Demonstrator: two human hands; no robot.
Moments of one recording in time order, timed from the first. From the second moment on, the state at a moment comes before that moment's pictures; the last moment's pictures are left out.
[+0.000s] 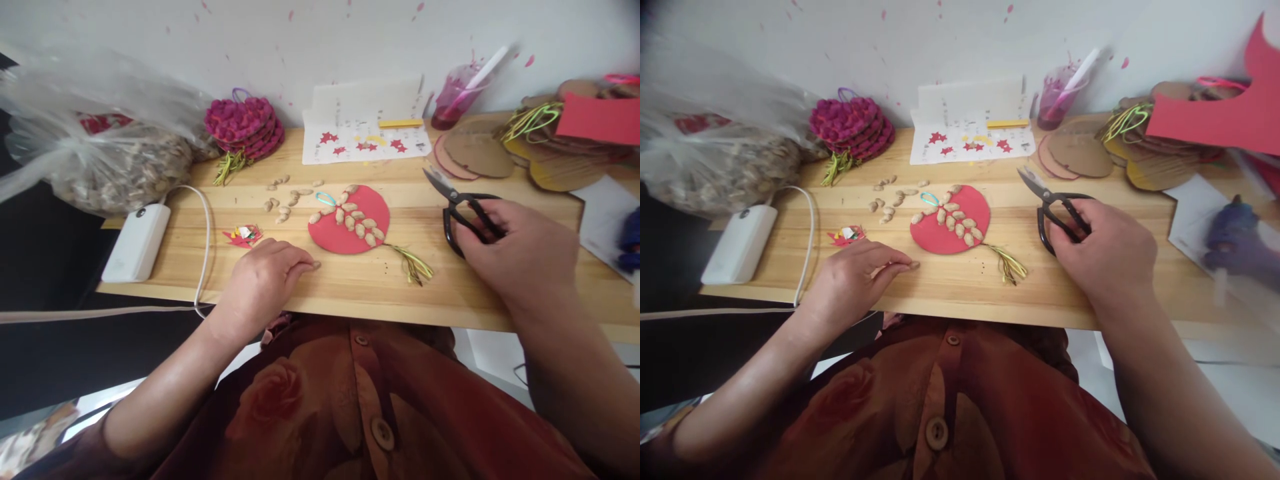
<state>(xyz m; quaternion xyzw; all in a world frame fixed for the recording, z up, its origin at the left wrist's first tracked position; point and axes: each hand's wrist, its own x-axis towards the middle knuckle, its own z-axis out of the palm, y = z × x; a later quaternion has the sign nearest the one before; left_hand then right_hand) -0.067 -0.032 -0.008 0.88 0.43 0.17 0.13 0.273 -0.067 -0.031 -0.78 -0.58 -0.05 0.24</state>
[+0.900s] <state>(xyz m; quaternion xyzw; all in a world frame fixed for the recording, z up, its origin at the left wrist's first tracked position) -0.066 -0.037 -0.007 0.89 0.41 0.17 0.12 0.272 -0.067 -0.032 -0.78 -0.58 -0.06 0.23</state>
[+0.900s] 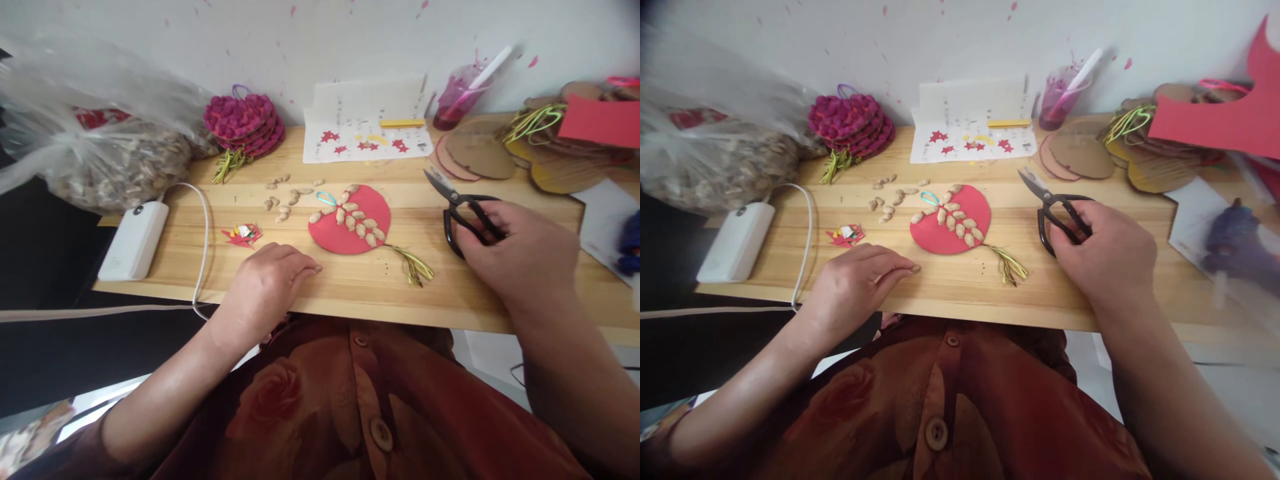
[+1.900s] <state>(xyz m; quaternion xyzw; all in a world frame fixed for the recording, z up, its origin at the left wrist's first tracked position) -0.068 -0.030 -0.012 0.89 0.41 0.20 0.10 0.271 -0.068 -0.030 -0.78 -0.58 -0.05 0.22</state>
